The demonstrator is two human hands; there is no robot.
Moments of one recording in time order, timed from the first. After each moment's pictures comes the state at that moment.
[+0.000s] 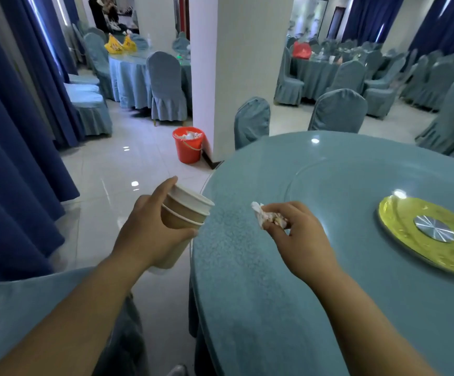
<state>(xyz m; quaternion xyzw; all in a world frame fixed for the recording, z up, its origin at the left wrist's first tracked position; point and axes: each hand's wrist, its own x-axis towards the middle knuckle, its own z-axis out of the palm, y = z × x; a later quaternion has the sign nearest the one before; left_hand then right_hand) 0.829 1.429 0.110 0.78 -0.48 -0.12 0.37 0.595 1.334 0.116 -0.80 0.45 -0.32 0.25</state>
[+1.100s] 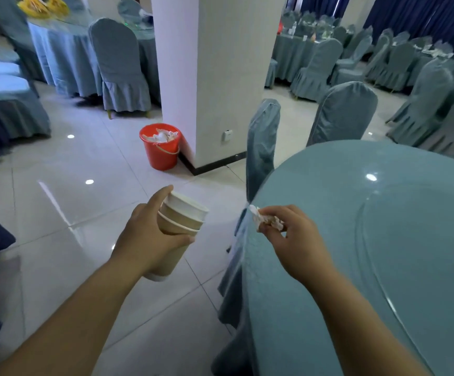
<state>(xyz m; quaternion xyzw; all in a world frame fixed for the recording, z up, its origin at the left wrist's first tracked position) 1.158 1.086 0.062 0.75 -0.51 -0.24 0.36 0.911 1.034 0.086 -0.77 0.52 -0.30 0.22</state>
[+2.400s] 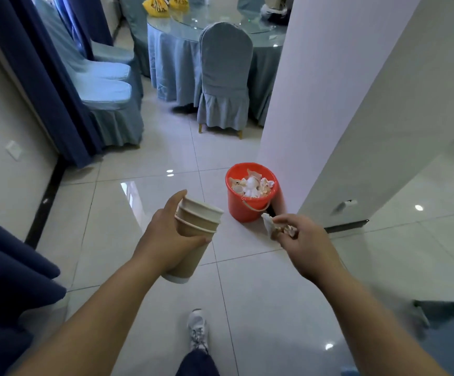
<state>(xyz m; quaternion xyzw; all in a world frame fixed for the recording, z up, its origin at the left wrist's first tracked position) 1.624 0.591 0.031 0.82 -0.34 -0.23 0.40 1.411 0.443 0.048 -0.83 0.42 -0.18 0.31</state>
